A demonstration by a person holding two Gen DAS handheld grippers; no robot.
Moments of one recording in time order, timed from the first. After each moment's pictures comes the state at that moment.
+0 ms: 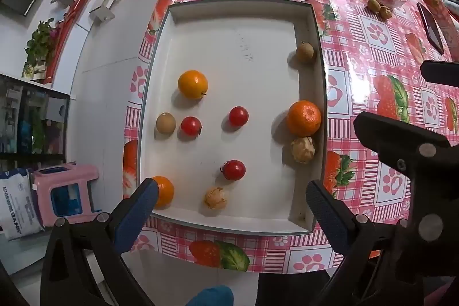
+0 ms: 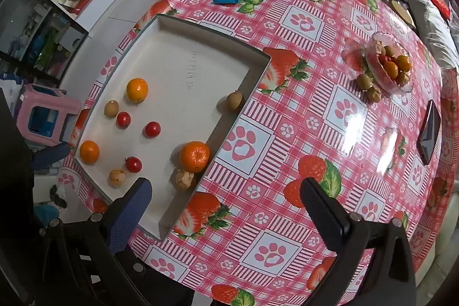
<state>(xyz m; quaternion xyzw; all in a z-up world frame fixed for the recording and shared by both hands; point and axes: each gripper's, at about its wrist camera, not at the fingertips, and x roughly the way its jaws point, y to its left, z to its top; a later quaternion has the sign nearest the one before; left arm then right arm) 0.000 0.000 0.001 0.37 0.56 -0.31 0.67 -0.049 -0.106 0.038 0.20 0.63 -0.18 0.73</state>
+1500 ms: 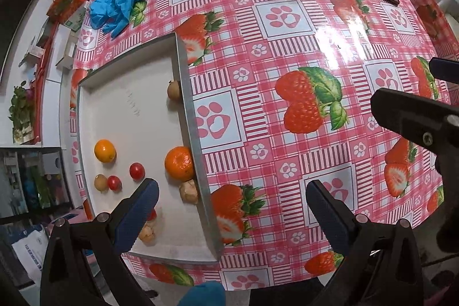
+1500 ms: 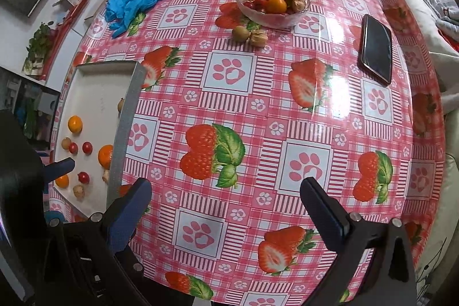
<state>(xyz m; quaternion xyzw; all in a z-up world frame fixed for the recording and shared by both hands) -0.109 -0.106 -0.002 0.45 0.52 -0.38 0.61 -0.192 -0.204 0.035 0.32 0.56 -0.28 0.71</state>
